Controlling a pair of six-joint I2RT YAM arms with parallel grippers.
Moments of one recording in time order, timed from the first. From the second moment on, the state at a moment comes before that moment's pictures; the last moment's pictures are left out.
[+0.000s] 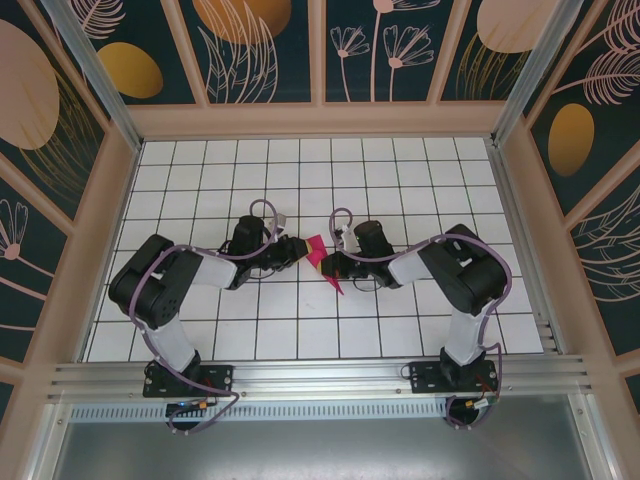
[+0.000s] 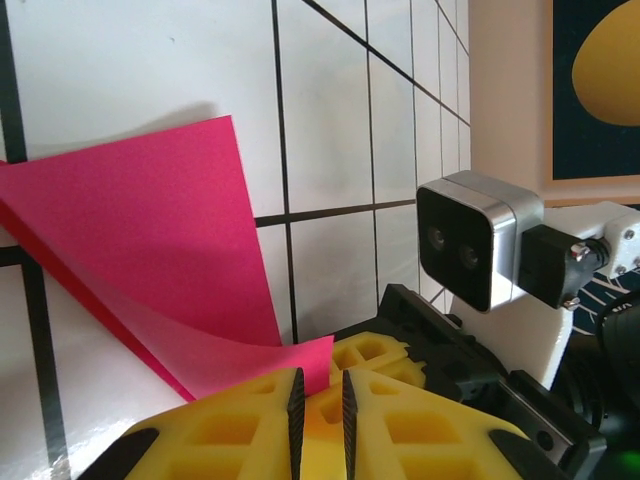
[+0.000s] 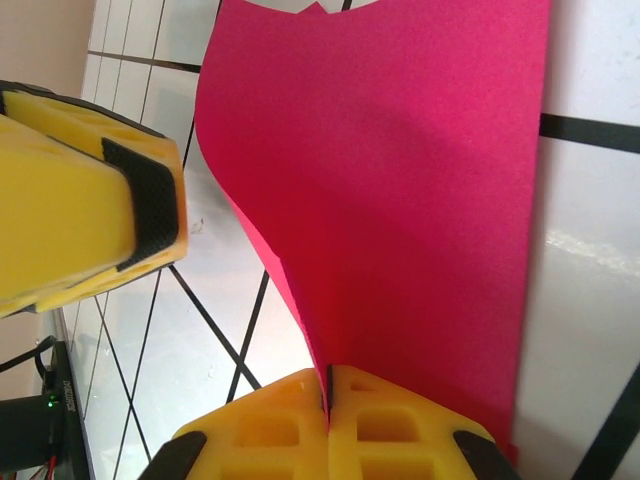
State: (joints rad) left arm -0.49 1.77 0.60 0.62 0.63 -1.01; right arm 0.63 1.85 0.67 0.49 -0.61 0.64
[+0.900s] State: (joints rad) left arm -0.50 1.87 0.64 0.59 0.62 -1.01; right arm 0.62 1.87 0.71 0.44 -0.63 0.66
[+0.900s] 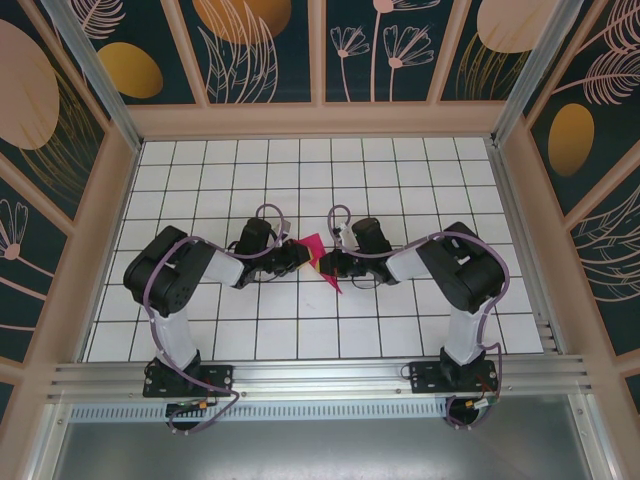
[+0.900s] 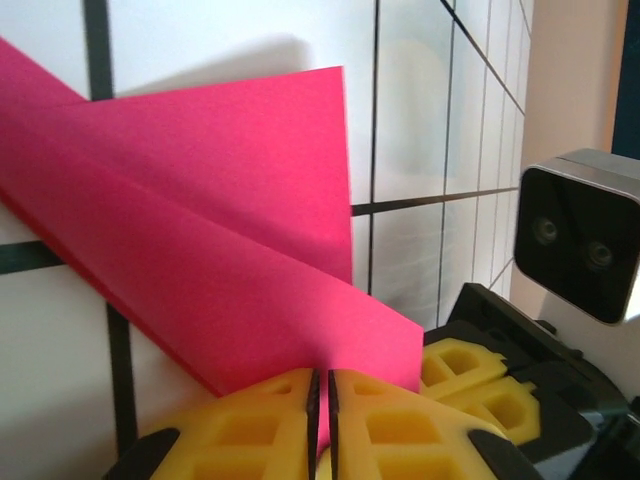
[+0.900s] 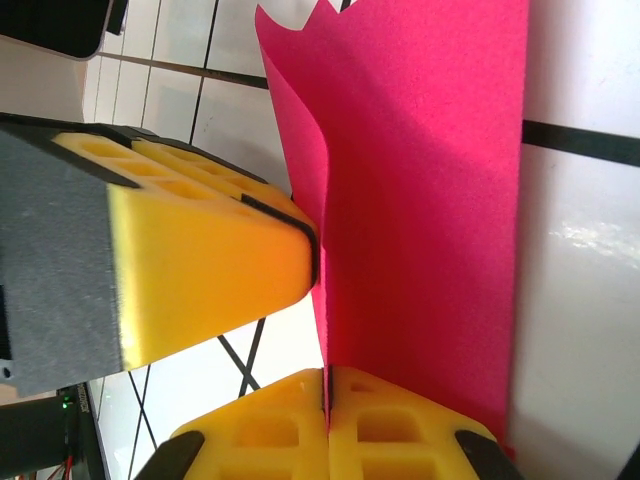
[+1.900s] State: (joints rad) left arm -0.50 1.88 0.68 0.50 0.59 -1.00; right arm 0.62 1.79 0.75 0.15 -0.59 0.63
